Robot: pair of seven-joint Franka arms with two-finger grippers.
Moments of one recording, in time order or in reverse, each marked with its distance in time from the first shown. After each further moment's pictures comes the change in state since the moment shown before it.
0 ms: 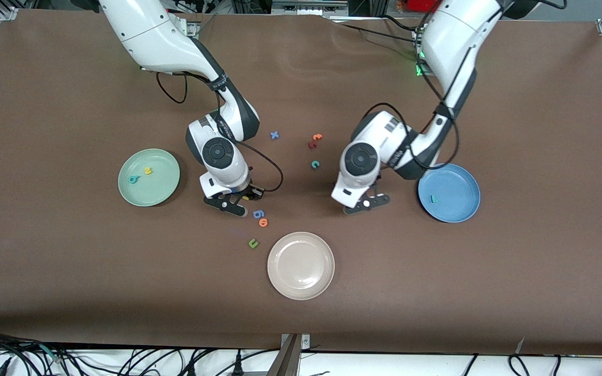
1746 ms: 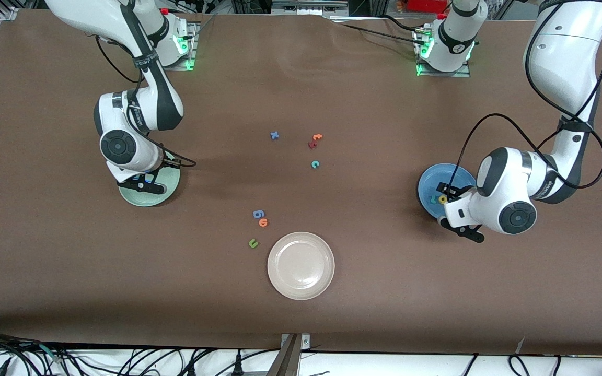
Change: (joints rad) left arm 0.401 -0.031 -0.016 -0.037 -0.012 -0.171 0.935; right arm -0.015 -0.348 -0.313 -0.406 0.020 -0.256 -0.498
